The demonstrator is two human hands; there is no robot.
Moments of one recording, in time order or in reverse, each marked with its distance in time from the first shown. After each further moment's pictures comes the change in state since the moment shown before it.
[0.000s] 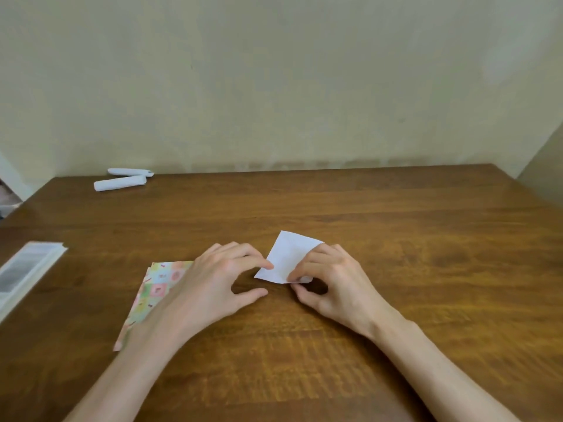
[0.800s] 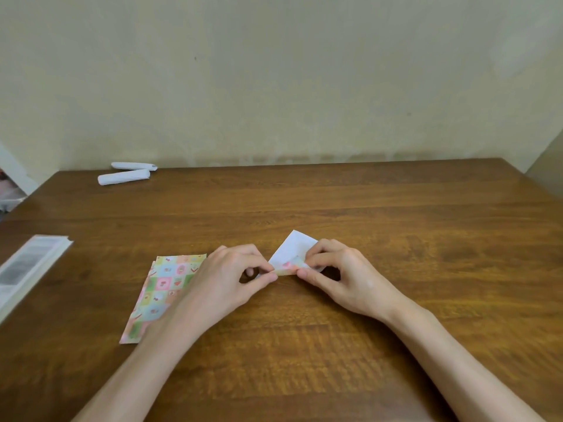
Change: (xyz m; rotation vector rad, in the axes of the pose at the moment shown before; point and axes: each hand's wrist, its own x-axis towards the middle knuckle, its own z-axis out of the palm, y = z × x) left_hand 0.001 0.002 0.014 -0.146 0.003 -0.198; right_hand 0.001 0.005 -0.009 0.297 -0.148 0.225
